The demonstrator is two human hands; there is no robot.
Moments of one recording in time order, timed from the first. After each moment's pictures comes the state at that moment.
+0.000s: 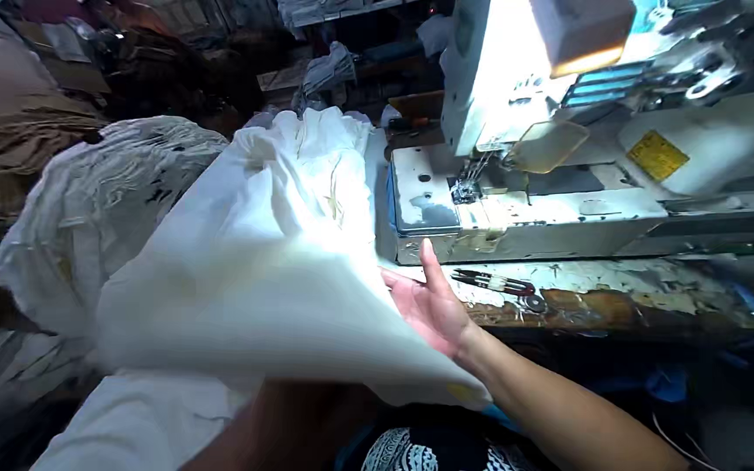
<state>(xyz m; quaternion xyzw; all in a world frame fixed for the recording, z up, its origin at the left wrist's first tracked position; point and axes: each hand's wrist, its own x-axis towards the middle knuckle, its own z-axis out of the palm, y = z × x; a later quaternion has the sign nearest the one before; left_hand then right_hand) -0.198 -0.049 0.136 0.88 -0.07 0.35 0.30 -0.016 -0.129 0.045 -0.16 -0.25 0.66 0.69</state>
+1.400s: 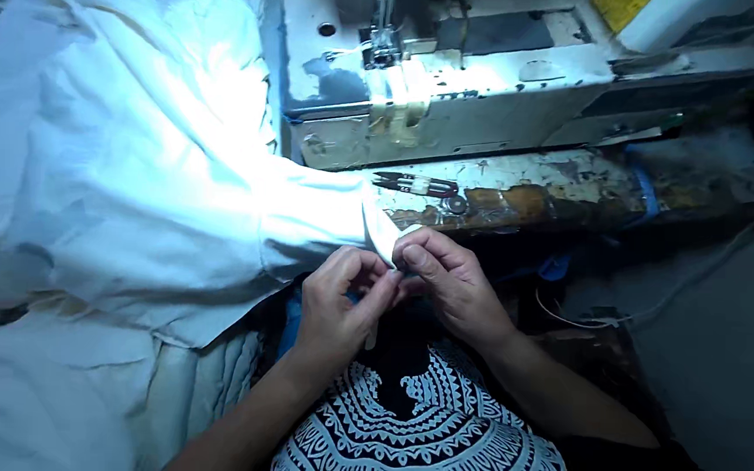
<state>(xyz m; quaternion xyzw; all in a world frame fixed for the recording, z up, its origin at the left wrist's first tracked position) -0.128 -0.130 0.006 0.79 0.11 0.26 0.55 -0.014 -0.253 -0.003 -0.50 -0.33 0.31 0.74</state>
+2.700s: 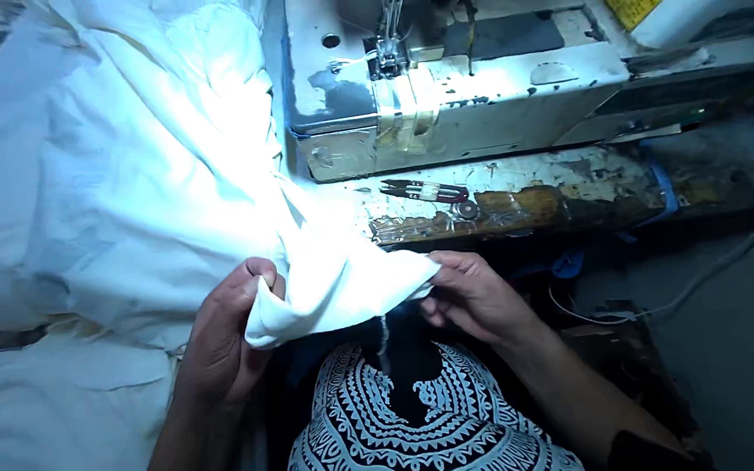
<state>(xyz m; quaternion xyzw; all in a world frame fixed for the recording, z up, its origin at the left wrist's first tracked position) -0.183 -0.053 0.038 0.49 0.13 0.20 0.83 0.001 -0.263 -0.016 -0.40 -0.21 0.47 0.76</state>
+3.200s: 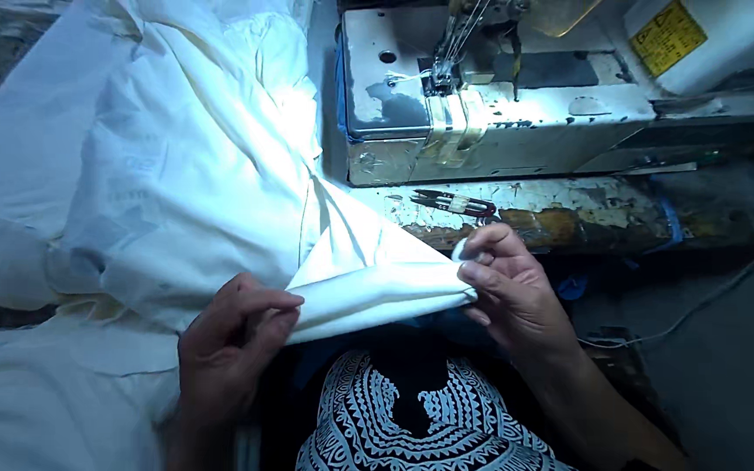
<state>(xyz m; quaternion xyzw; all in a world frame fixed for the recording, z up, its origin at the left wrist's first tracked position) -0.217 -0.043 0.028 0.77 0.11 0.35 0.51 -0.007 -0.252 0.013 -0.42 -0.29 0.35 0.78</state>
